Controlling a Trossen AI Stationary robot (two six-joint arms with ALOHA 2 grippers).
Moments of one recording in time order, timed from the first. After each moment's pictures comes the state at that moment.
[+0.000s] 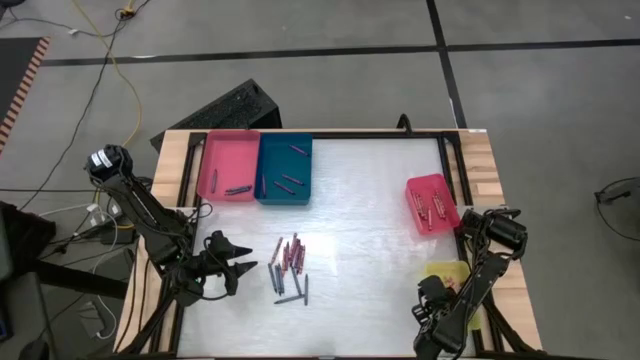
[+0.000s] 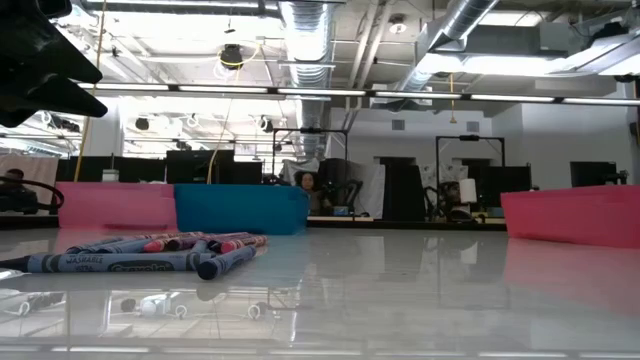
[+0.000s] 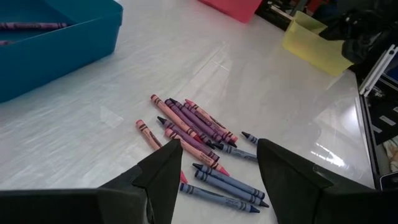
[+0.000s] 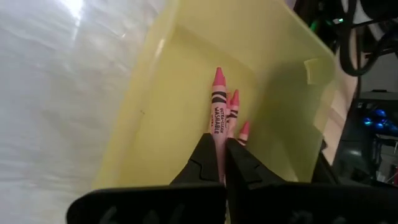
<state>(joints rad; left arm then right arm) -0.93 1.11 0.51 -0.20 -1.01 -1.19 1.02 1.93 1.35 -1.53 -0.06 2.07</state>
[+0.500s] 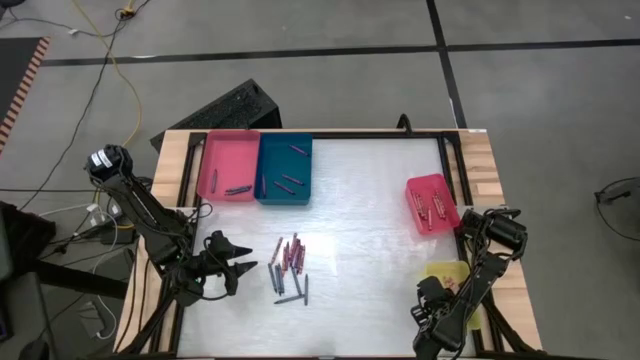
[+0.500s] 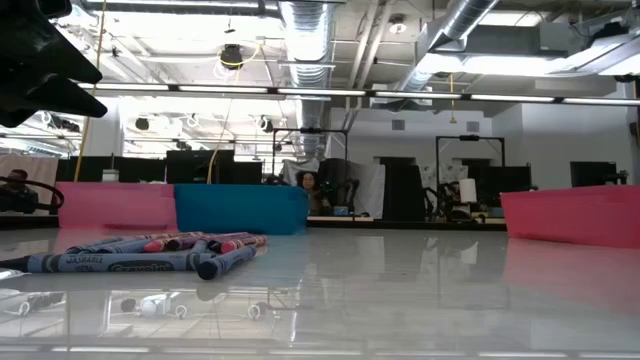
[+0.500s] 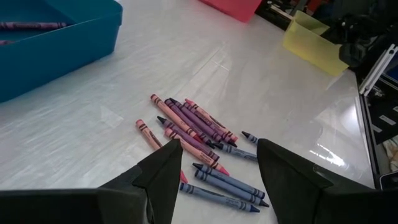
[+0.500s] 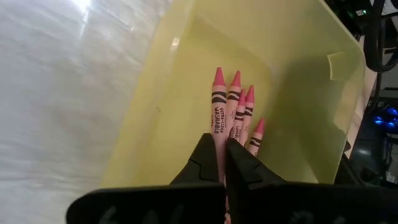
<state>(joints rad) -0.93 1.11 0.51 -0.21 -1.01 -1.19 1.02 1.94 1.32 -1.46 -0.06 2.07</state>
